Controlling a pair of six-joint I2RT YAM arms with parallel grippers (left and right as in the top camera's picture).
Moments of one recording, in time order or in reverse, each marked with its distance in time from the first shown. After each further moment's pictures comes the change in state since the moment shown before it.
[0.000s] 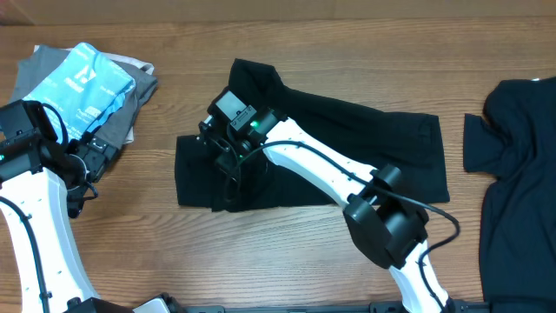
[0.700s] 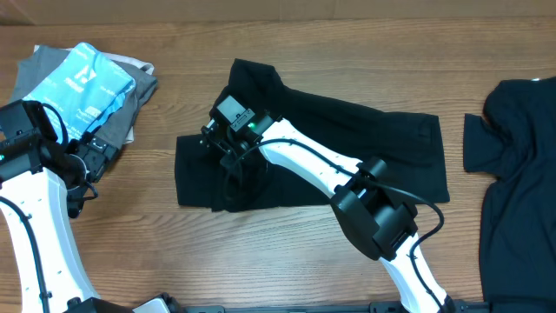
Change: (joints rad) left arm 0.000 0.000 0.000 0.000 0.000 0.000; right arm -0.013 0.071 0.000 0.047 0.011 -0.030
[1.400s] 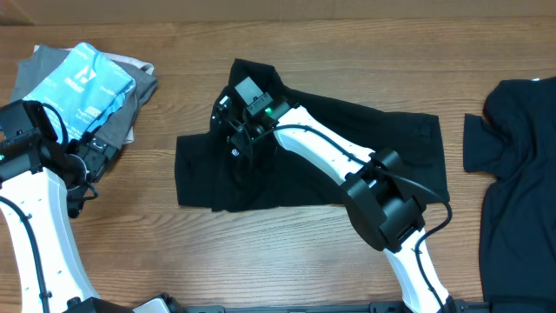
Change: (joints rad) left arm 0.000 0.001 0.000 0.000 0.000 0.000; right arm -0.086 0.001 0.000 0.112 0.051 -0.002
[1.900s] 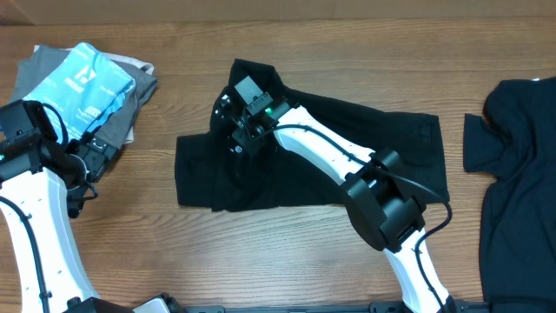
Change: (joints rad) left arm 0.000 0.000 0.000 0.000 0.000 0.000; right arm 0.000 0.000 0.000 0.024 0.112 0.051
